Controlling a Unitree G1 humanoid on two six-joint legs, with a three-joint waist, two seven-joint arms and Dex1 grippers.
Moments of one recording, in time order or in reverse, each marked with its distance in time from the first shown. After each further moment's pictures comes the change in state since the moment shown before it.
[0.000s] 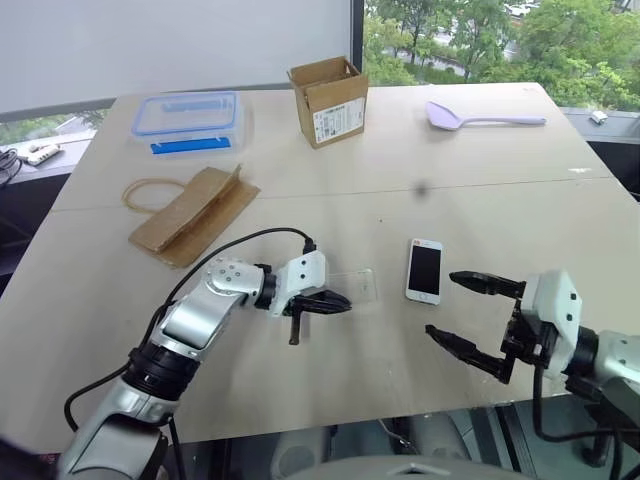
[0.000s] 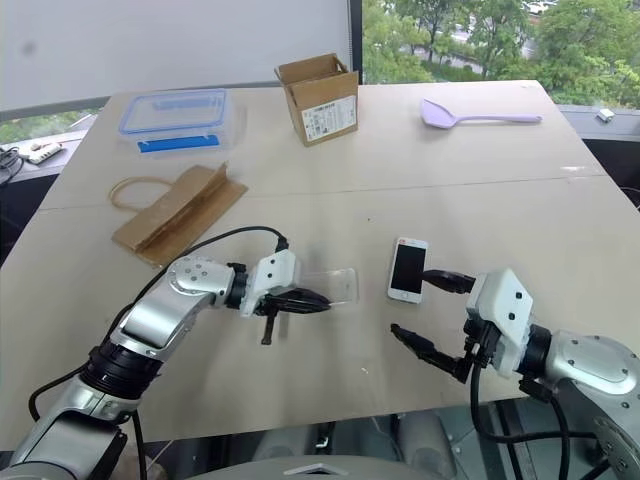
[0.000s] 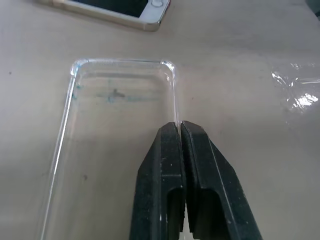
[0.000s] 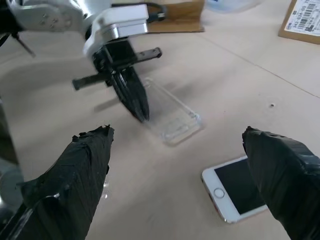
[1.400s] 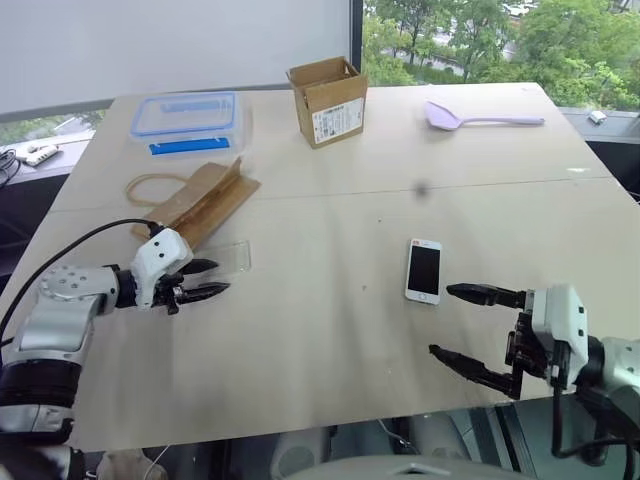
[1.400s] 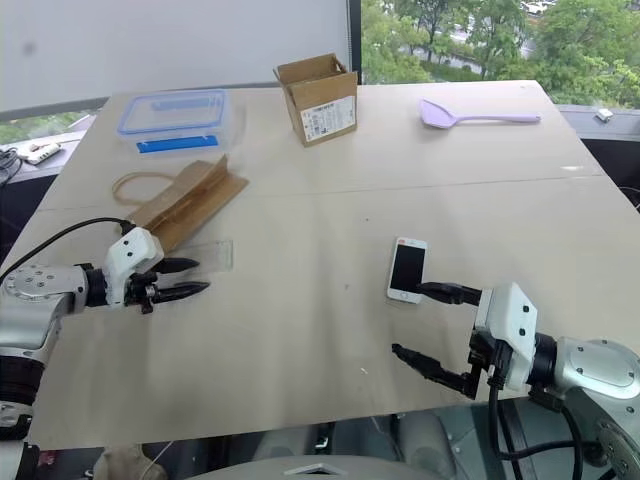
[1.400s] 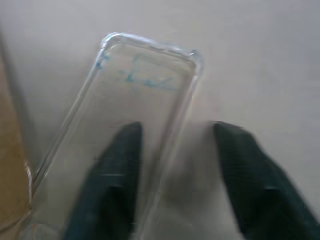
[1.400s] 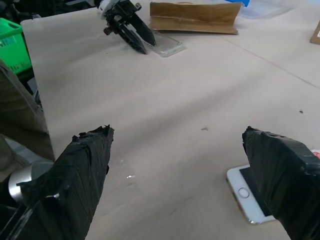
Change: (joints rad) left arm 0.145 0.299 0.408 0.443 -0.024 -0.219 -0.029; right arm 0.094 -0.019 -0.029 0.044 -0.004 -0.135 0.200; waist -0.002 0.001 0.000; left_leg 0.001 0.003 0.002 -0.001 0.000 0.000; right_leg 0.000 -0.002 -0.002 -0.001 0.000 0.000
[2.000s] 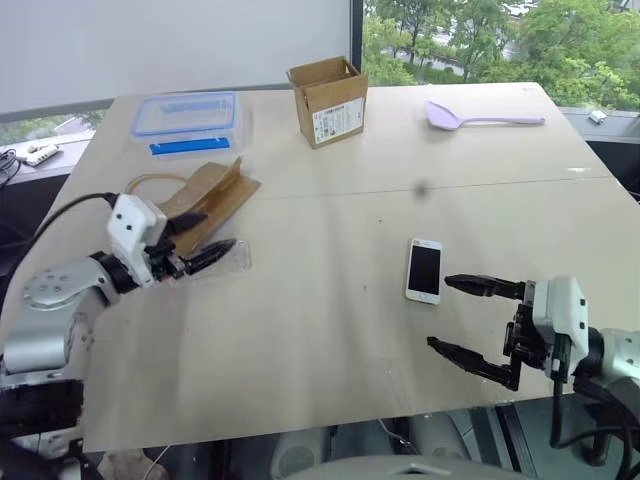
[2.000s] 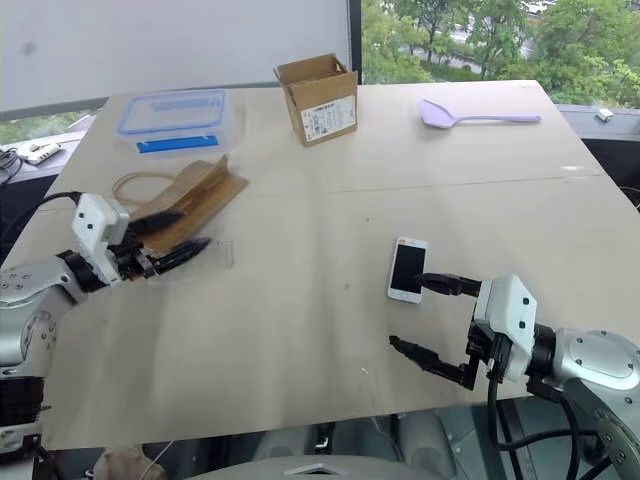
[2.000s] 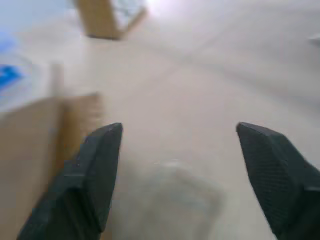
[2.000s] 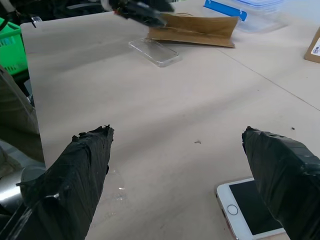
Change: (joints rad) left arm 0.134 -0.103 0.187 -0.356 -0.248 0.219 0.235; right arm -0.075 0.003 0.007 0.018 0.003 0.004 -0.002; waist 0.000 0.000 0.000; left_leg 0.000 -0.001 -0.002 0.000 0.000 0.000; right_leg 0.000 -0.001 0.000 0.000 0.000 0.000
